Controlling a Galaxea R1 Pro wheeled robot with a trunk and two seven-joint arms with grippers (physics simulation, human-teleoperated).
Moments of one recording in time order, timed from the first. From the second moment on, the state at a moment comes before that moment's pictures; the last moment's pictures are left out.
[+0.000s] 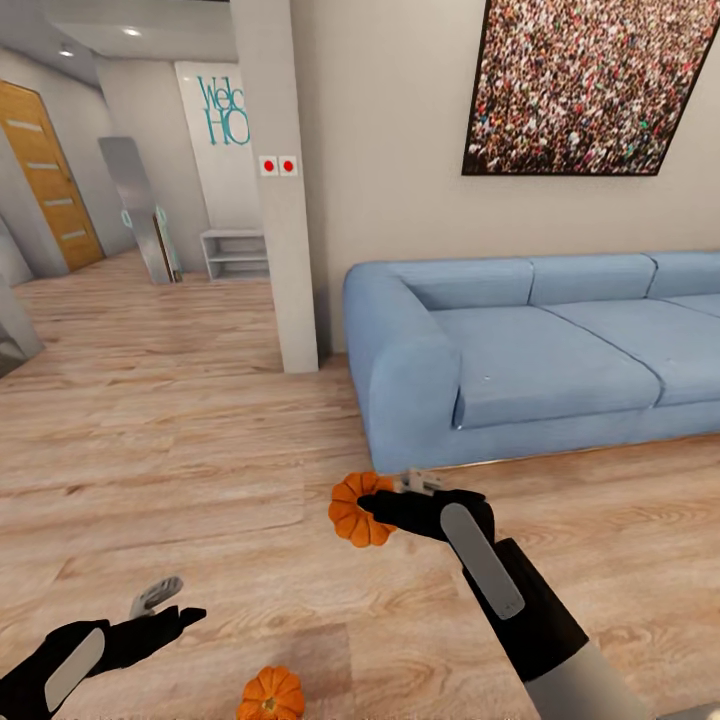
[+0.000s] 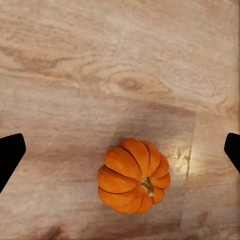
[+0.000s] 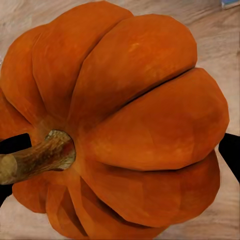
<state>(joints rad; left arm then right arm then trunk) -0.48 0.39 -0.25 -0.51 0.78 0.49 -0.33 -0.56 0.03 0.40 -1.37 -0.96 0.85 -0.49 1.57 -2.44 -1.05</state>
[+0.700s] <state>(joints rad) -0.48 0.39 -0.29 -0.47 0.78 0.43 -0.44 -0.56 0.02 0.45 -1.40 -1.01 0.85 -0.50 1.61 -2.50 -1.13</state>
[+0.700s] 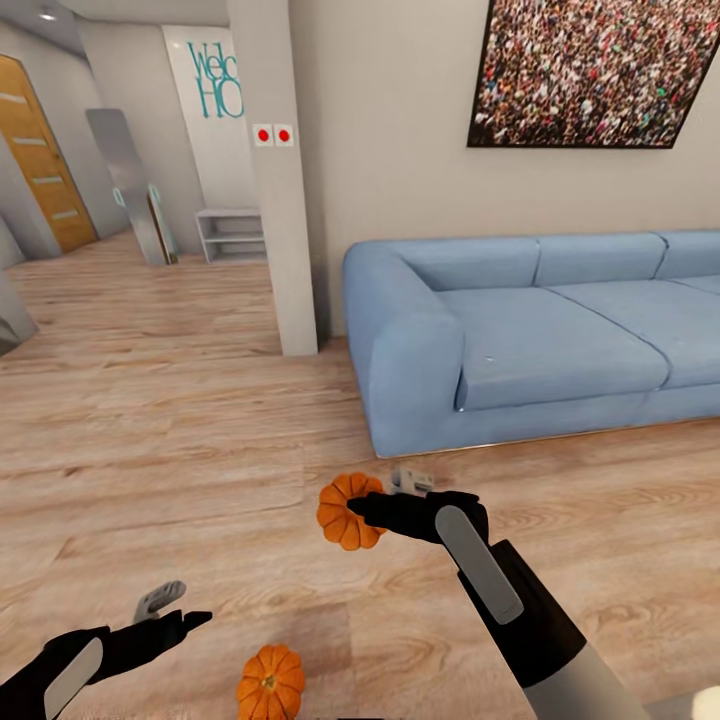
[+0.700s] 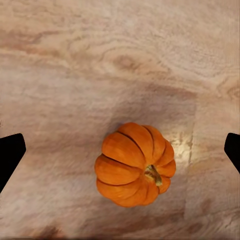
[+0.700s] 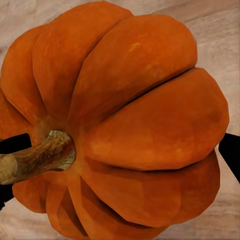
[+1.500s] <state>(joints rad) -0.48 0.39 -0.38 -0.47 0.77 0.35 -0.54 -0.56 0.02 0.45 -1.41 -1.01 0.85 -0.50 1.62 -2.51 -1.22</state>
